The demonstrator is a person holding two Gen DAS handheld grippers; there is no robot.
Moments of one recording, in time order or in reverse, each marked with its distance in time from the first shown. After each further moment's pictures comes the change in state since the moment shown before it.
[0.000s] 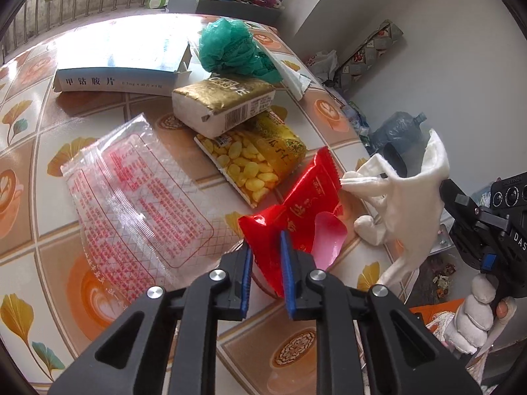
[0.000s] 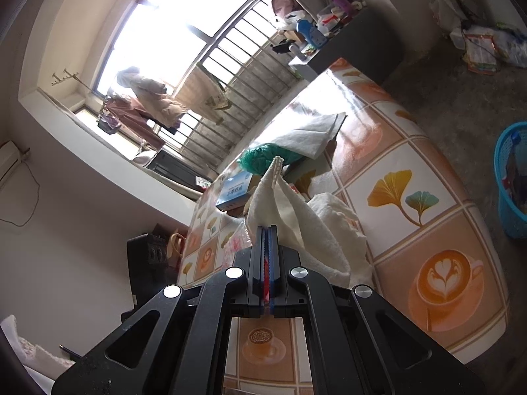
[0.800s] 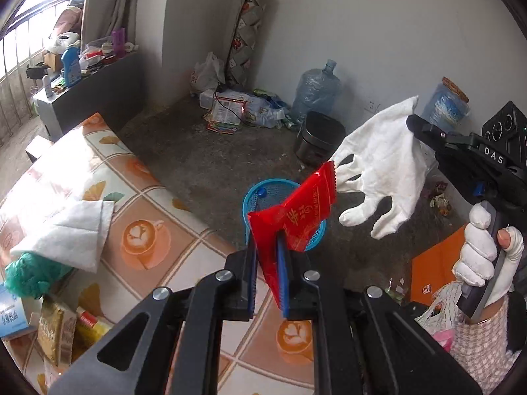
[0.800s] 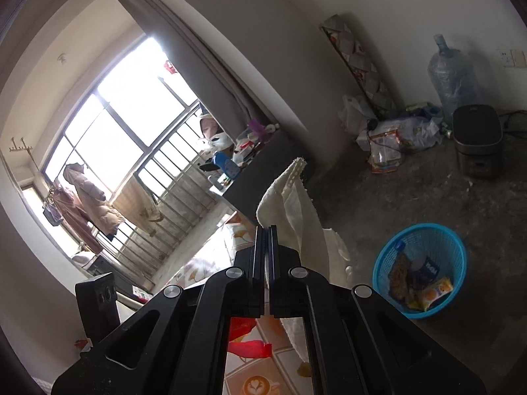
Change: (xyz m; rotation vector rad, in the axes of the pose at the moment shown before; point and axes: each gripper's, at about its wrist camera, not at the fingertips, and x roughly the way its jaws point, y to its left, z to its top) left arm 0.081 -0.231 0.097 0.568 0.048 -0.124; right arm -0.163 -0.091 0.087 0.079 -0.497 -0.330
